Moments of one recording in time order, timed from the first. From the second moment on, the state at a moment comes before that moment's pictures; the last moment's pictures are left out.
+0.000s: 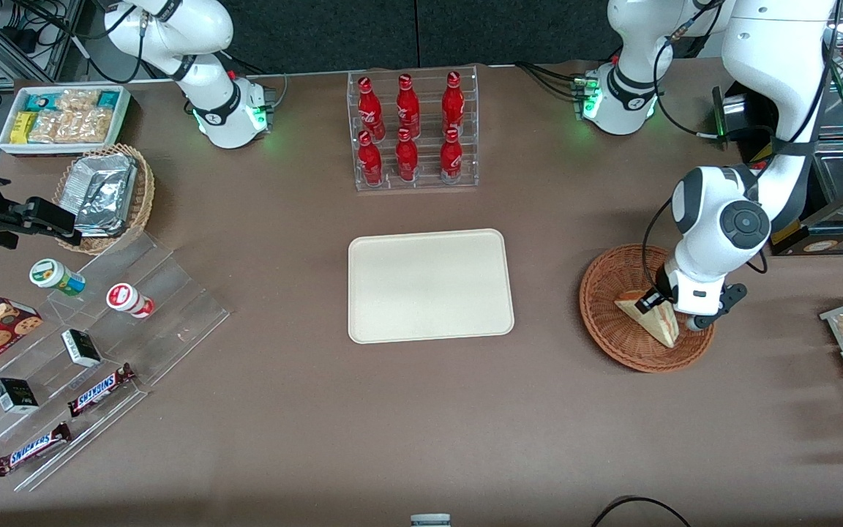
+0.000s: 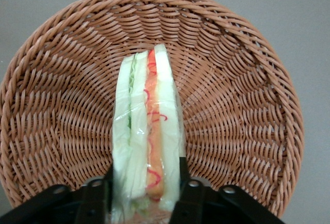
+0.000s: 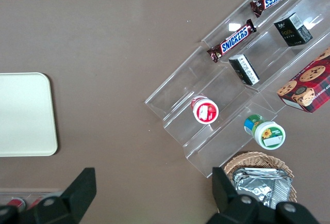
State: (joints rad) arm -0.07 0.27 -0.02 -2.20 0.05 2.50 -0.74
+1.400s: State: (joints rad) arm -0.19 0.27 -0.37 -1.80 0.14 1.95 -0.99
